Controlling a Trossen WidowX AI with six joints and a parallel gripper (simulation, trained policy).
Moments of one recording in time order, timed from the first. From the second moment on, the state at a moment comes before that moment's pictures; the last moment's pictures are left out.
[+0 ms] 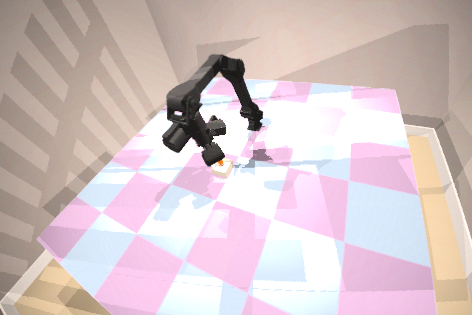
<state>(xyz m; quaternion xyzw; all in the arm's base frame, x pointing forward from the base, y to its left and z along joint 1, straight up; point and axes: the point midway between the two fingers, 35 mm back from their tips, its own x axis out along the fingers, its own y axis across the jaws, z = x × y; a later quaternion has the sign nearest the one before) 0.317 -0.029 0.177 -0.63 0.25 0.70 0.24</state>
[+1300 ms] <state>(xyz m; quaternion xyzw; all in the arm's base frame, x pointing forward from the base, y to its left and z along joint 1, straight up) 0.283 -0.032 0.137 -0.61 0.22 0.72 0.22</state>
